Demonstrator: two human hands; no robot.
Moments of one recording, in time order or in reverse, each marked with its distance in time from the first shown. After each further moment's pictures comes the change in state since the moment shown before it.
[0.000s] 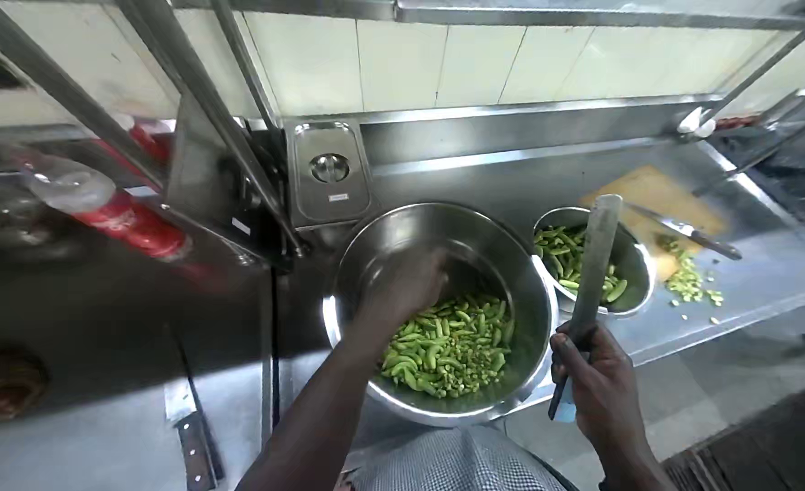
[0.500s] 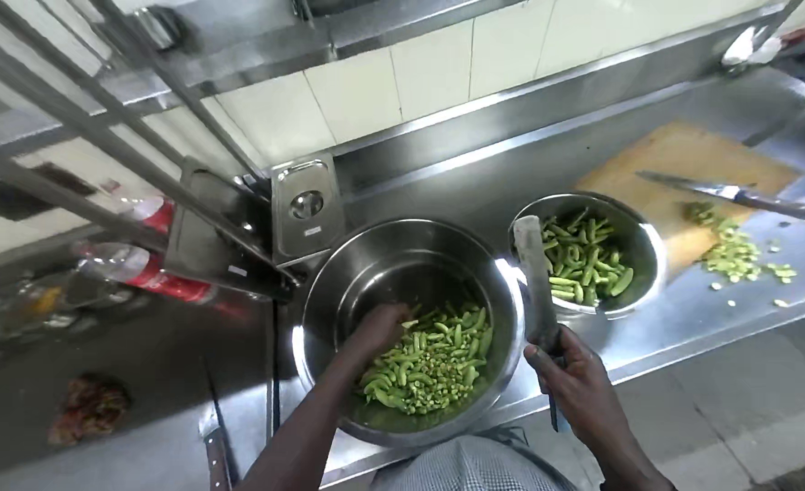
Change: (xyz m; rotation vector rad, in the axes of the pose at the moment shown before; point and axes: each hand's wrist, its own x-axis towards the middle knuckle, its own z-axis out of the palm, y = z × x) left_hand 0.007 0.014 0.070 -0.027 -0.294 -0.271; right_hand 0.044 0.052 -0.074 0.053 -0.192 0.112
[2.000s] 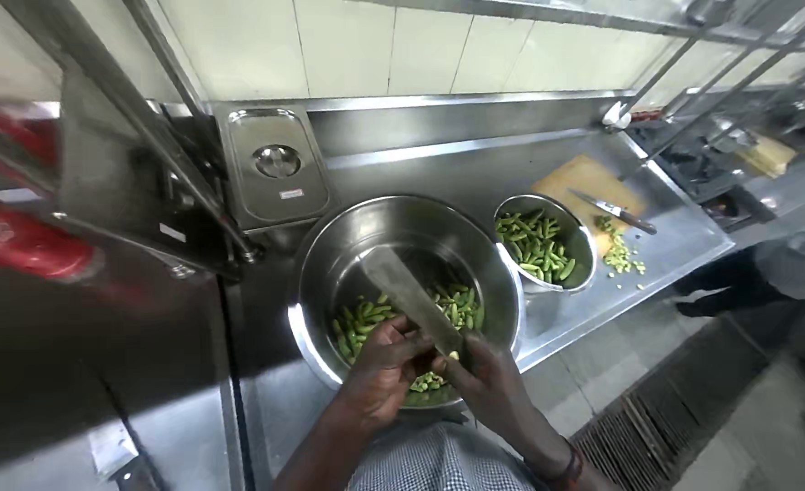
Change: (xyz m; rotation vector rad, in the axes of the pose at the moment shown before) left_hand -0.112 -0.024 0.008 -1.887 -0.126 0.135; right_hand -0.050 -0.044 0.165 -0.483 -0.115 -0.308
